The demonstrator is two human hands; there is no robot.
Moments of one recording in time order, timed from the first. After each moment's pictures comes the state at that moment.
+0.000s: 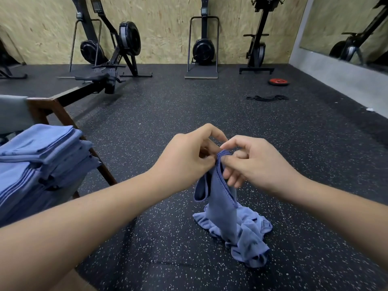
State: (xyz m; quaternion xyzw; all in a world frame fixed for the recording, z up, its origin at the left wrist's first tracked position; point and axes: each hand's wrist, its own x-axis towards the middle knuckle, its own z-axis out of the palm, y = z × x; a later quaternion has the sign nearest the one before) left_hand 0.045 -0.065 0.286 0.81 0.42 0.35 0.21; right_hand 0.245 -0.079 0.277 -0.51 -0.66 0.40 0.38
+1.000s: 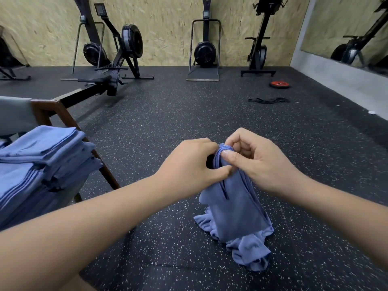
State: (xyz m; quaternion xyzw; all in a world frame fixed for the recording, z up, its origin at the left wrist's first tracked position) left_hand 0.048 -0.062 0.277 0.85 0.42 0.31 0.07; right_hand 0.258 -0.065 0.265 -0.40 -0.76 0.29 0.43
